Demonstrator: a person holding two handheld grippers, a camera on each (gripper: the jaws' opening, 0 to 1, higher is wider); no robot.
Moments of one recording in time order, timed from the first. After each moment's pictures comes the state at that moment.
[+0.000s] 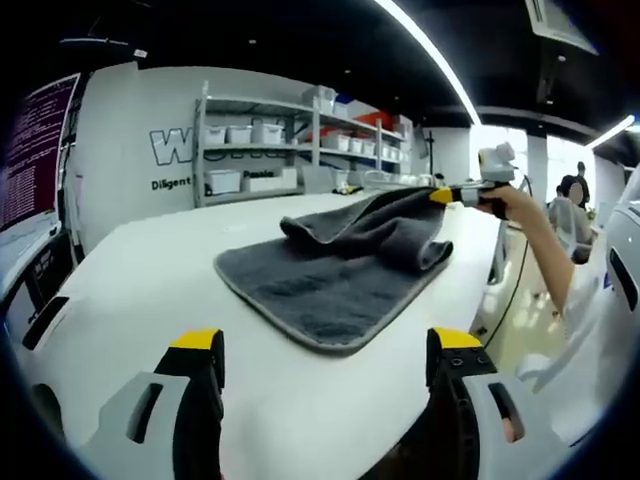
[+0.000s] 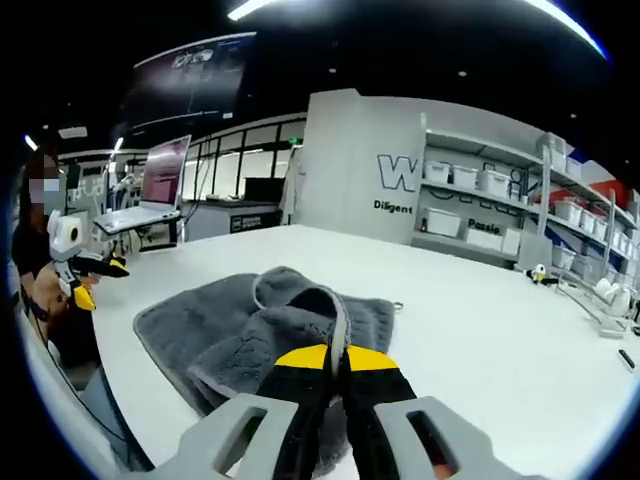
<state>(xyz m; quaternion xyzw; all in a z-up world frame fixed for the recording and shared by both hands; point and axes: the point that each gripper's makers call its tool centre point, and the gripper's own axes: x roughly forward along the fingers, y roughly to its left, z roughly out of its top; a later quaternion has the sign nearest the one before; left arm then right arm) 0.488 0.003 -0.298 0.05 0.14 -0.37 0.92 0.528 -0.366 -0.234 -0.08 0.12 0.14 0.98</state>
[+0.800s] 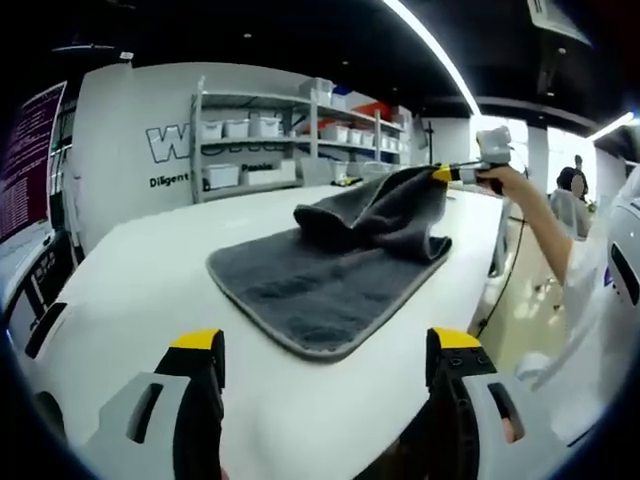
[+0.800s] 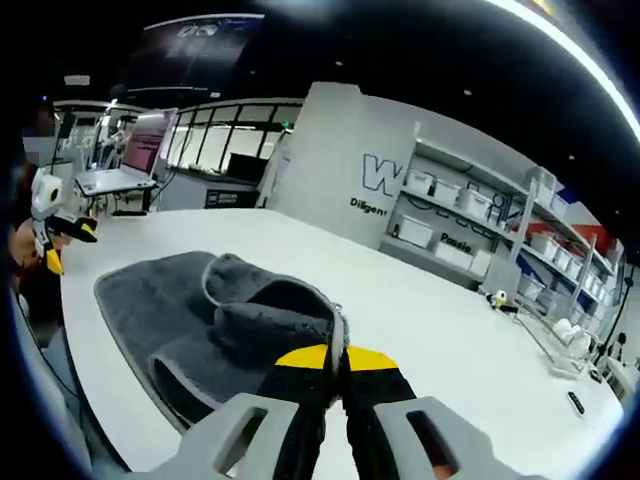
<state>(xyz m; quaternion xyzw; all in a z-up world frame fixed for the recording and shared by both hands) 0.483 -0.014 -0.298 0.07 0.16 -0.37 0.91 0.536 -0.438 -0.209 -0.17 0.12 0.08 0.98</state>
